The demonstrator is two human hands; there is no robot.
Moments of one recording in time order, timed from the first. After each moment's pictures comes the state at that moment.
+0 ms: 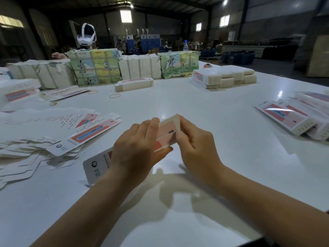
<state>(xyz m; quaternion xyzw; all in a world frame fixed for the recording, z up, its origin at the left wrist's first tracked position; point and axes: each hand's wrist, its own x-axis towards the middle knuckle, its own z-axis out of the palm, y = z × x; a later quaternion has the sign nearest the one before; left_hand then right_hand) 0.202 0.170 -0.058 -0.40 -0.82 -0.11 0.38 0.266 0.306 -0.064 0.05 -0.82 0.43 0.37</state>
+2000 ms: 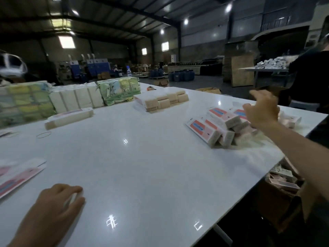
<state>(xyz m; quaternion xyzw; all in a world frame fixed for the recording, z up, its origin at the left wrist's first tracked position) 0.147 0.162 -0.104 -0.34 -0.91 -0.20 0.12 0.393 0.635 0.004 -0.46 -0.76 0.12 0.44</state>
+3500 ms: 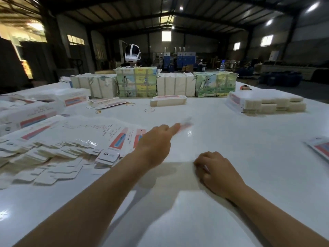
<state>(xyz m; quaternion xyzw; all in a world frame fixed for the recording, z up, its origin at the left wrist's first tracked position) 0.118 0.155 -0.031 -0.35 -0.90 -0.16 0.19 0.201 0.338 -0.087 0.04 -0.97 0.14 0.17</state>
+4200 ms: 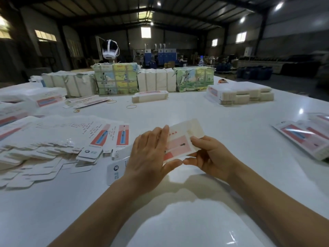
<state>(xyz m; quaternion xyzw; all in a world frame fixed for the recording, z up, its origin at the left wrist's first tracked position) 0.172 0.167 -0.077 -0.38 -0.86 -0.16 0.30 0.229 0.345 -0.054 0.04 -0.52 0.85 -0.03</state>
